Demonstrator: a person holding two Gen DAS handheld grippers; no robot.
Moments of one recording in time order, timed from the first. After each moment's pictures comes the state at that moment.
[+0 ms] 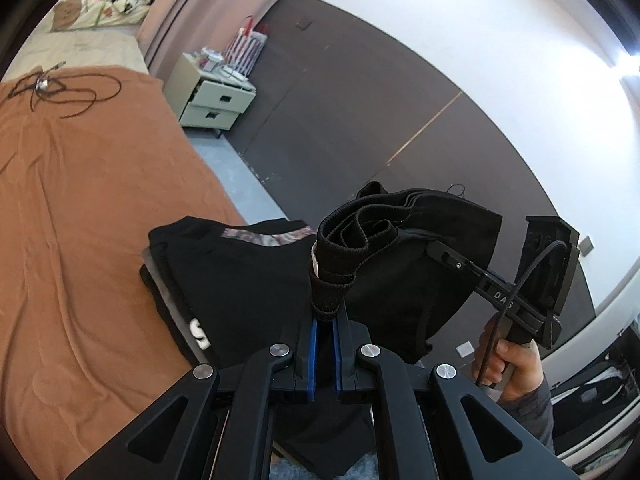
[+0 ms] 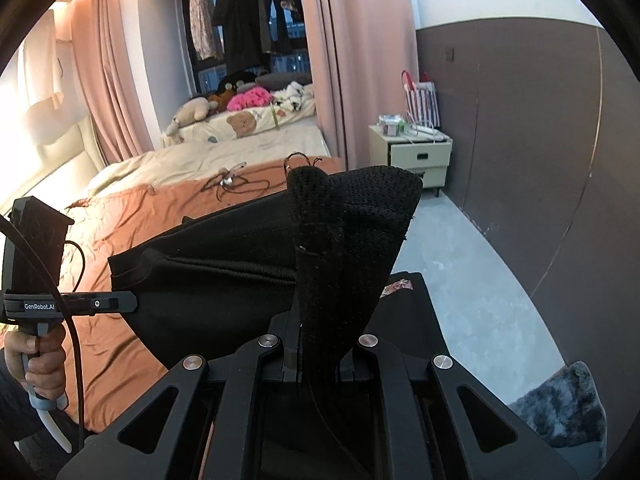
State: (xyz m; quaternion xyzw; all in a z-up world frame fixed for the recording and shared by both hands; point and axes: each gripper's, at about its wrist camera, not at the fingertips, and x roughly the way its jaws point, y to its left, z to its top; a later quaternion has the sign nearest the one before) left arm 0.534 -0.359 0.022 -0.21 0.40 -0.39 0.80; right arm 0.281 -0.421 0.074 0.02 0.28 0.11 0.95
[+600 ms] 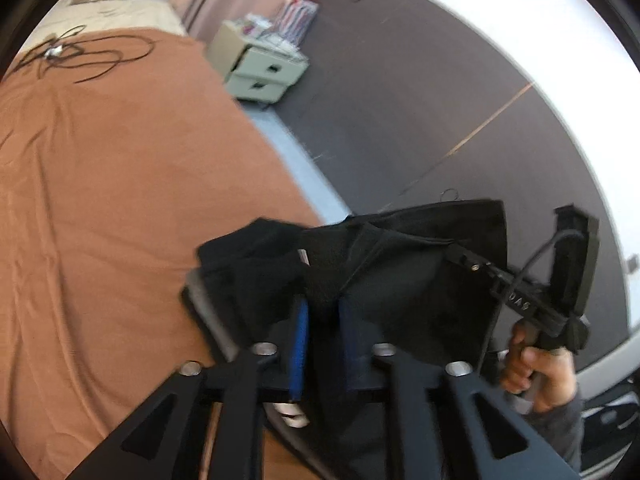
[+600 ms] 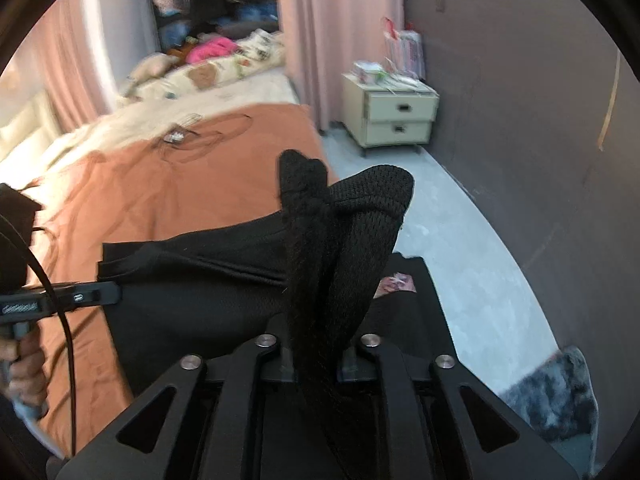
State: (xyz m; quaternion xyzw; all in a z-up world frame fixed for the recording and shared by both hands) left arm 0.646 -0.379 -0.070 -0.17 0.47 -0.32 0.81; right arm 0.414 -0.403 0.042 0.00 0.38 0.02 0.92
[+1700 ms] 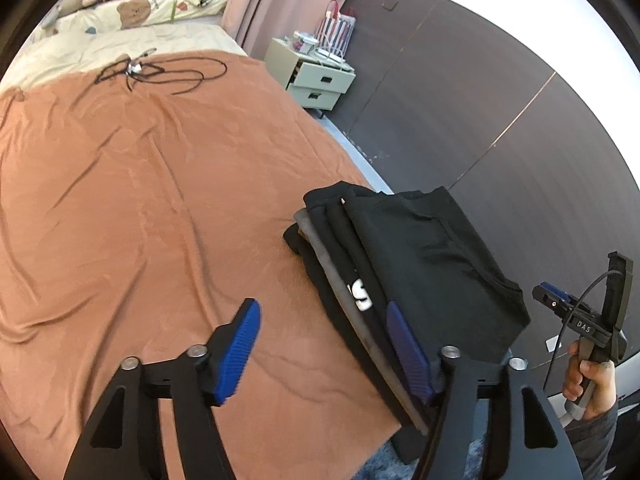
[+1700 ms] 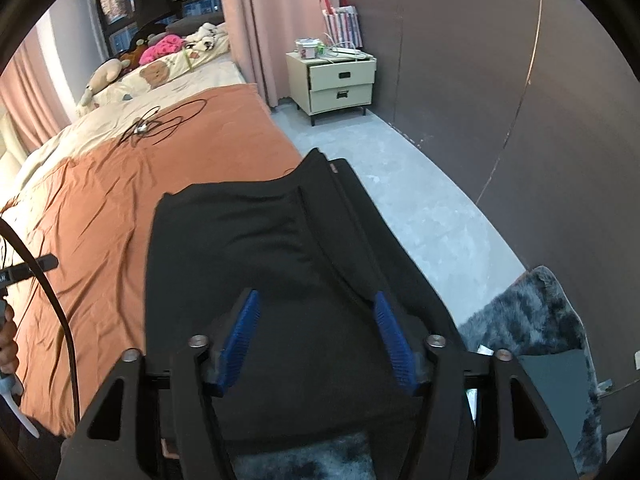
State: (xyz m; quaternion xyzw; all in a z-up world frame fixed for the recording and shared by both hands) left arm 0.534 -0.289 -0.023 -0.12 0.46 -0.23 0.85; right arm 0.249 -0.443 0.100 0.05 0.39 -0.03 0.92
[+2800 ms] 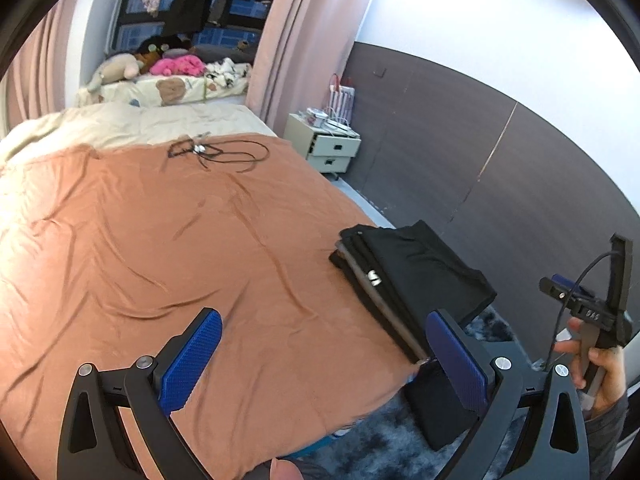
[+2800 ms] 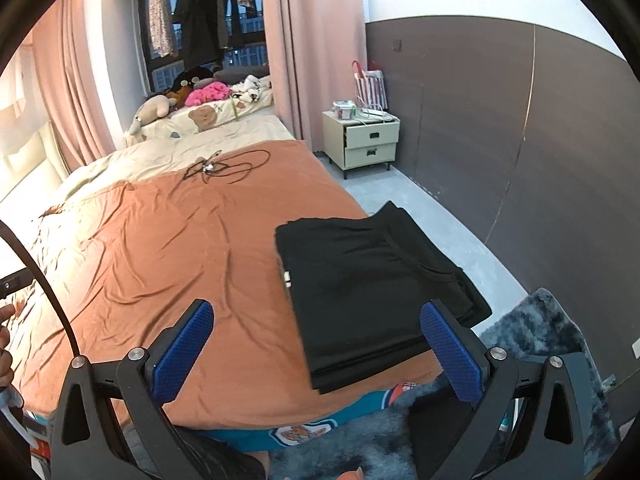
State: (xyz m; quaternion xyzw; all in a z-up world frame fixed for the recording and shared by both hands) left arm 0.337 -0.145 0.103 -0.09 0.35 -0.20 0.91; right arm 0.072 -0.322 0.146 0.04 0.29 -0.01 0.95
